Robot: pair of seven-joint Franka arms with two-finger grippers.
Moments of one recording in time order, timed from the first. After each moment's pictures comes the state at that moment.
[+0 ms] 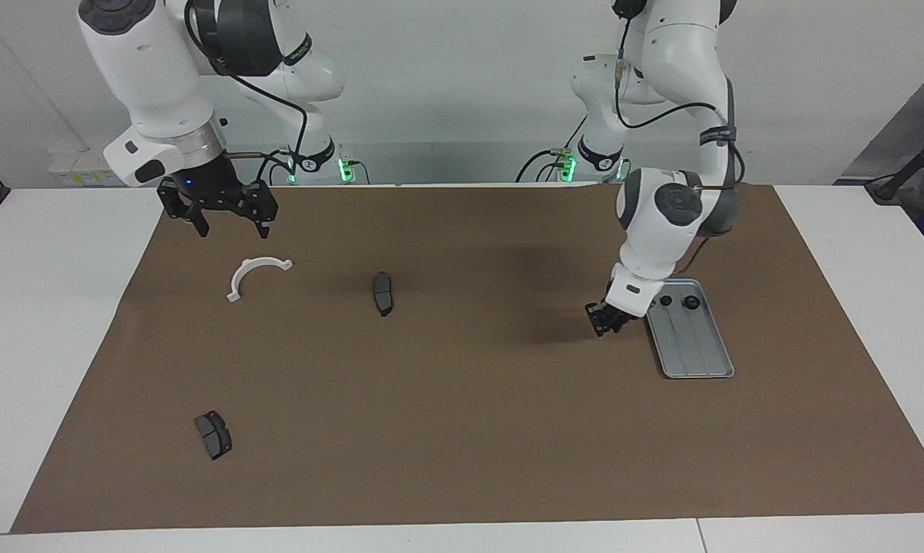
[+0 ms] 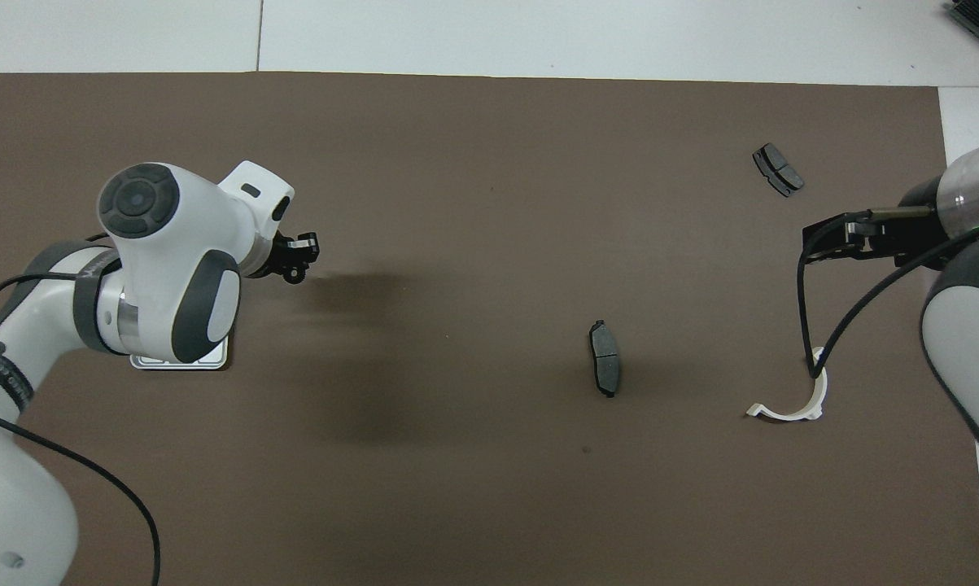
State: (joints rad) left arm -0.27 0.27 -0.07 -1.94 -0.02 2.29 -0.50; right arm 0.01 0.02 0.06 -1.63 -0.03 1.66 0.13
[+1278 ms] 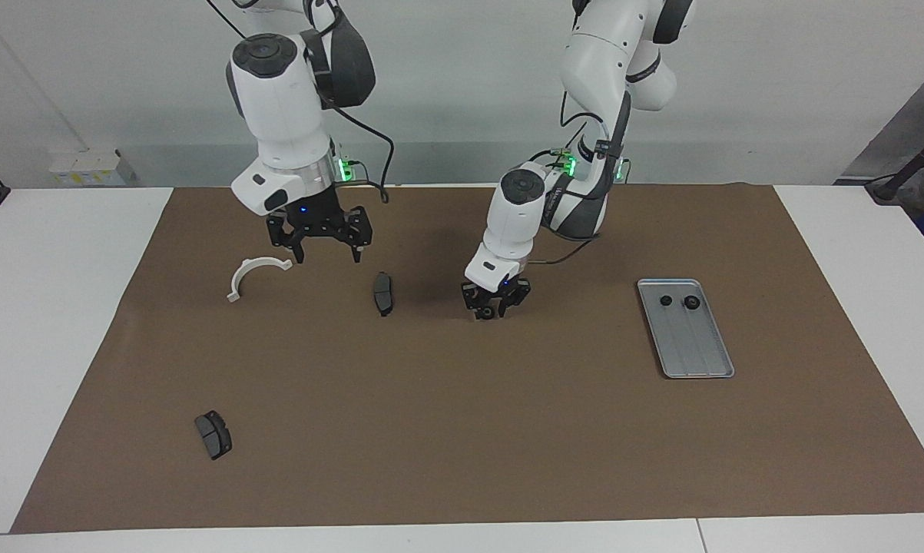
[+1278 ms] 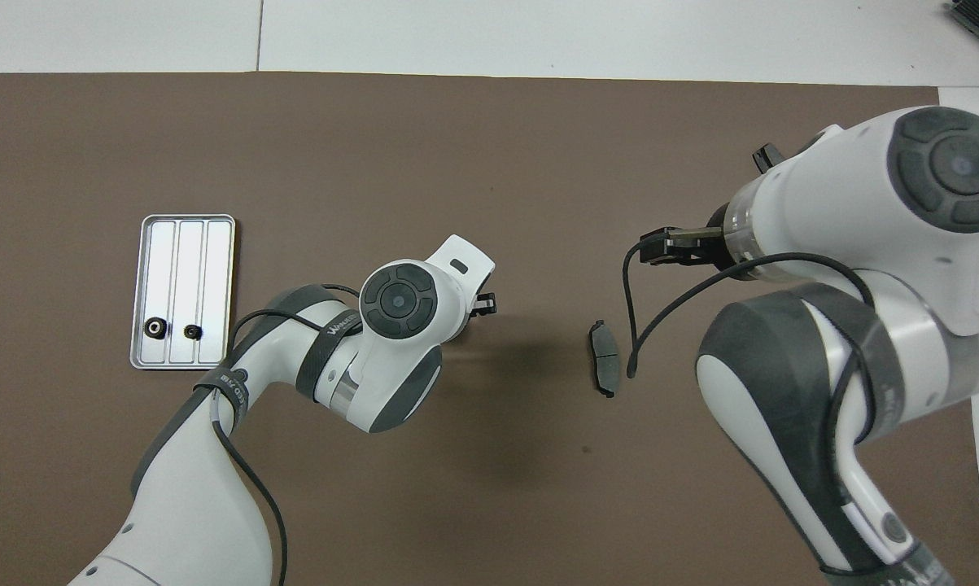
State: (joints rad) left arm -0.58 0.36 -0.07 -1.93 -0.02 2.45 -0.70; right arm 0.25 0.09 0.07 -1.74 -0.02 1.92 0.38
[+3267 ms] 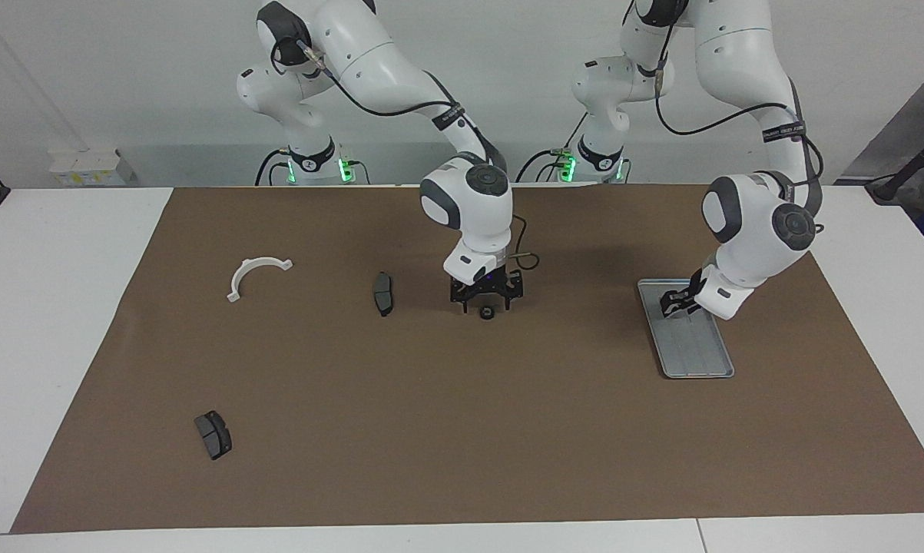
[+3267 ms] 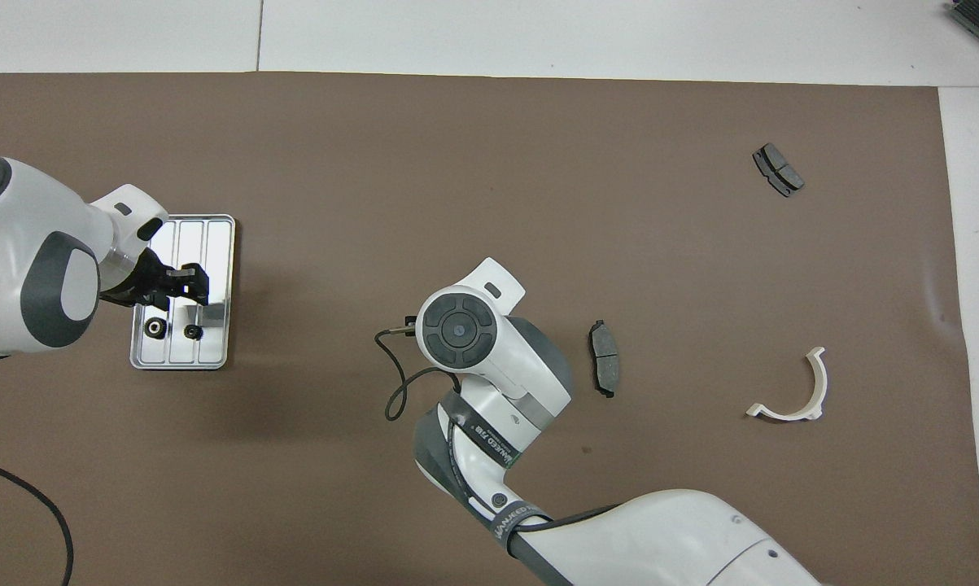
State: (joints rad) left arm 0.06 0.26 -0.05 -2.00 -0.04 2.12 -0.04; right arm 0.63 0.52 0.07 -1.74 -0.13 2.38 0.76
